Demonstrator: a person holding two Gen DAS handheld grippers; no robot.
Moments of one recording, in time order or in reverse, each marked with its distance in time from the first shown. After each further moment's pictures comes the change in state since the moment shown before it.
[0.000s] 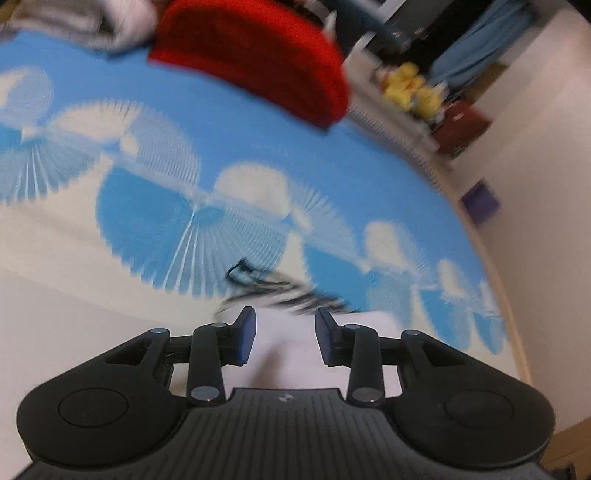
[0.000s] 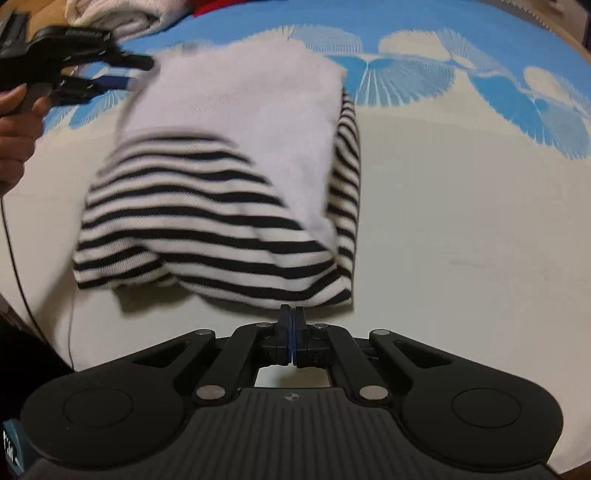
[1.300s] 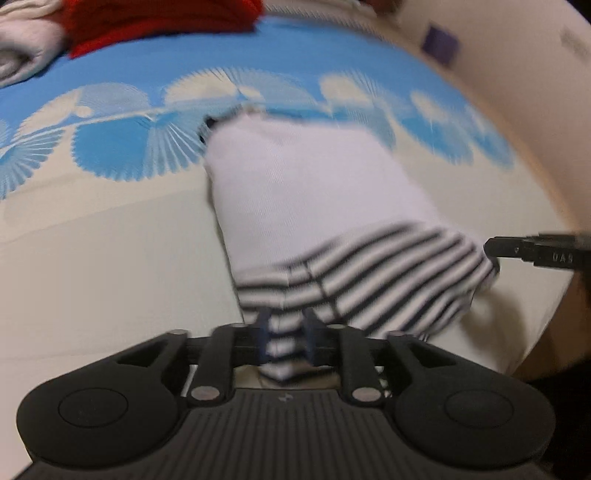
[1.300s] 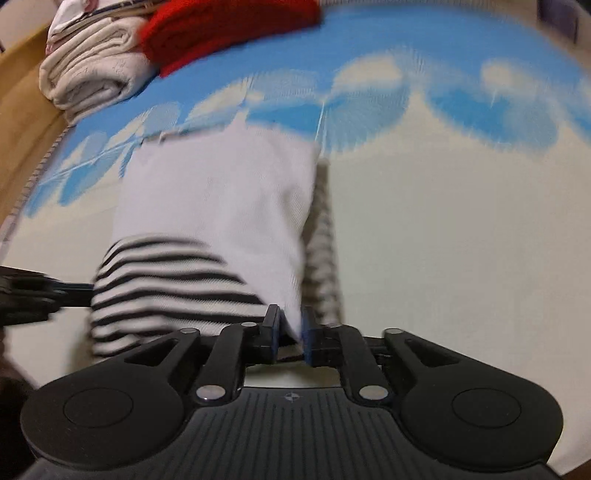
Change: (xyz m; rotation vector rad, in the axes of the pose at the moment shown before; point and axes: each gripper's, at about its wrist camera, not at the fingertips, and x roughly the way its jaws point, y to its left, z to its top) left arm -0.032 -0.026 -0.123 0.395 0.257 0.080; right arm -0.030 -0.019 0.016 0.117 -0.209 -0.055
